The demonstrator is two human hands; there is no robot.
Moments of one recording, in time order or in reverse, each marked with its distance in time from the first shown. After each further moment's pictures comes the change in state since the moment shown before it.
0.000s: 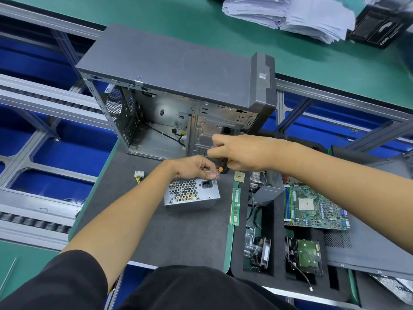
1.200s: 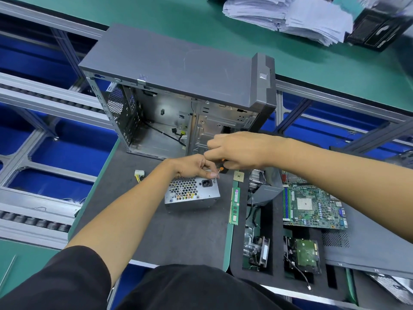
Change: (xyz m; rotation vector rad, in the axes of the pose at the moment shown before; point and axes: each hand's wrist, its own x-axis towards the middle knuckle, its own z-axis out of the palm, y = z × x) left_hand 0.000 0.000 0.001 0.041 0.029 0.030; right_hand 0.008 -0.004 -0.009 -0.084 -0.033 -0.143
